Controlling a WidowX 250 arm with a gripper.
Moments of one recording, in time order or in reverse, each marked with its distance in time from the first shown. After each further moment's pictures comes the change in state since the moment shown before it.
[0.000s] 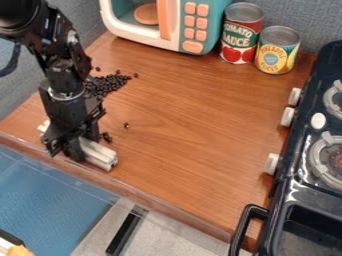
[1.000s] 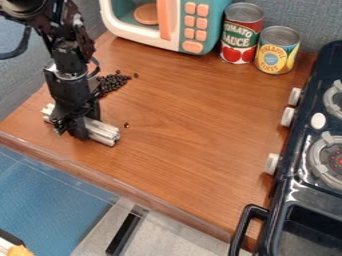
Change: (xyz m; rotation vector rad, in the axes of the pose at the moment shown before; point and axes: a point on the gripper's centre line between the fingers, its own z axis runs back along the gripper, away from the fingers) arm 0.021 -0.030 -0.002 -0.014 -0.030 0.086
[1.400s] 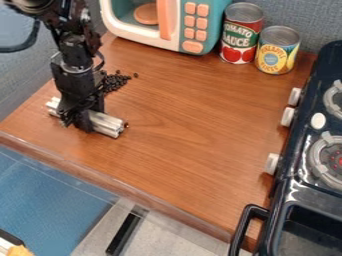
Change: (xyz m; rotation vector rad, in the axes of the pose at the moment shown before) arm 0.000 -0.015 0.000 -0.007 -0.020 -0.001
